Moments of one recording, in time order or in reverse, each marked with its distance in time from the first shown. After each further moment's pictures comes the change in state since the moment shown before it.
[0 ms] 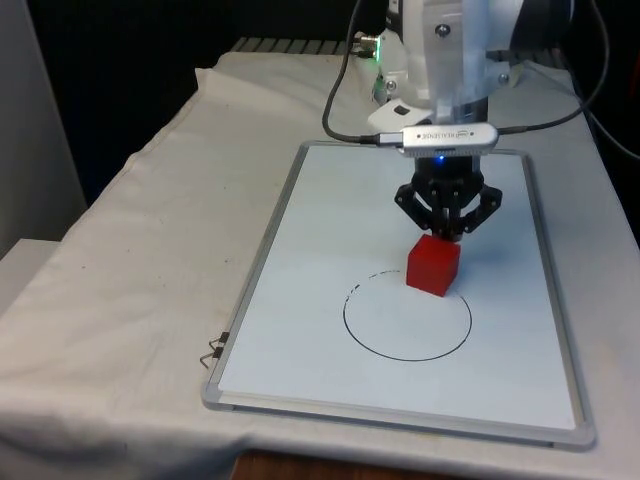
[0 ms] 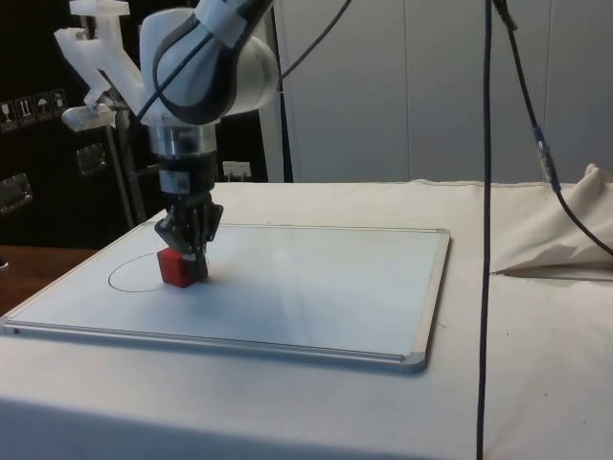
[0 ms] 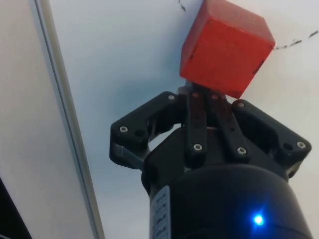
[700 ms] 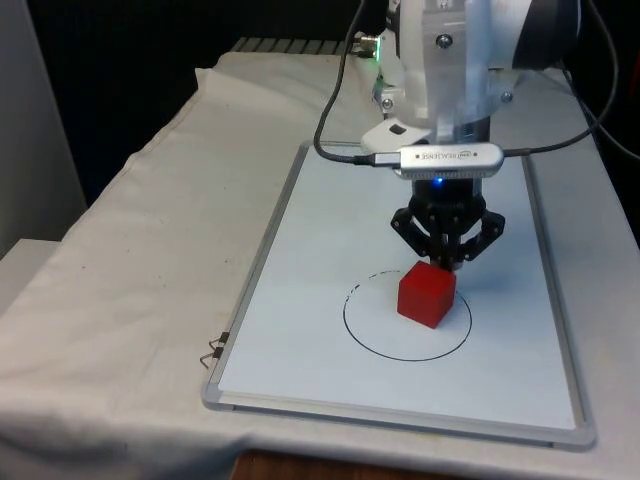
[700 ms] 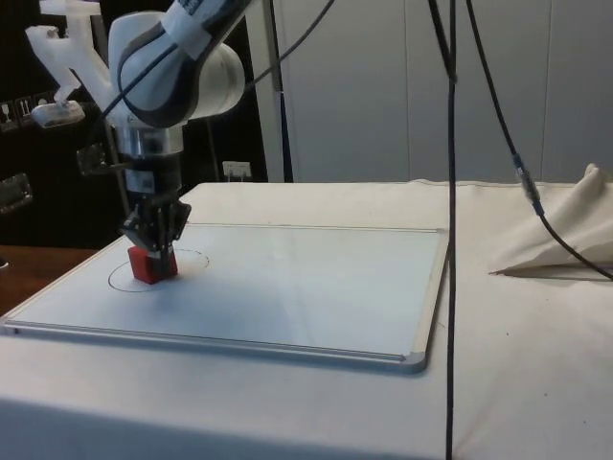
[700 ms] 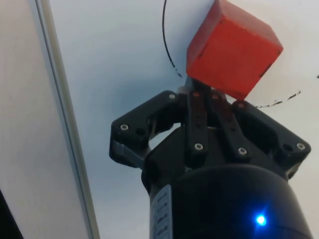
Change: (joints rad) arm -0.004 0.131 -0.014 0.230 0.000 -0.063 0.024
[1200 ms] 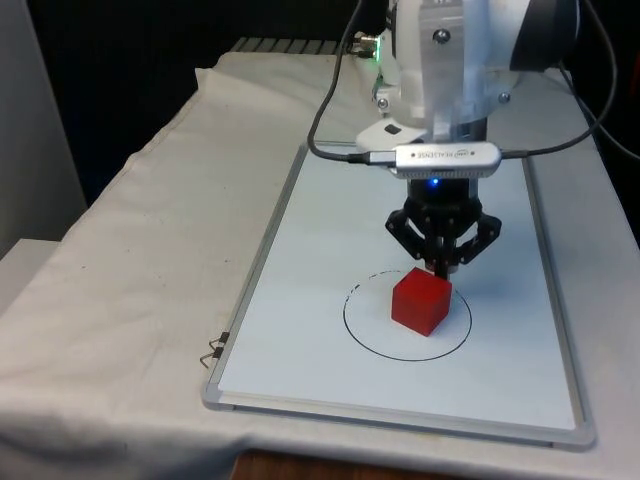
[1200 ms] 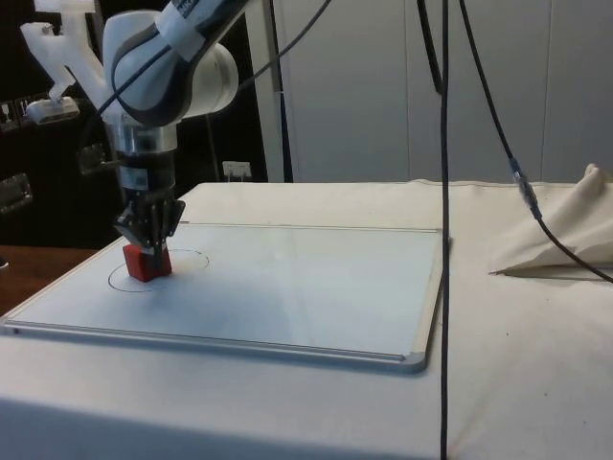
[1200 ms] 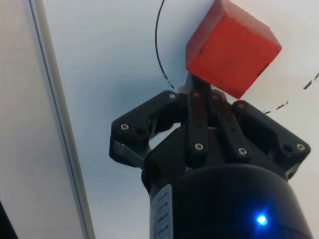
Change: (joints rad) arm 0.001 0.025 -0.013 0.055 -0.008 -0.018 0.010
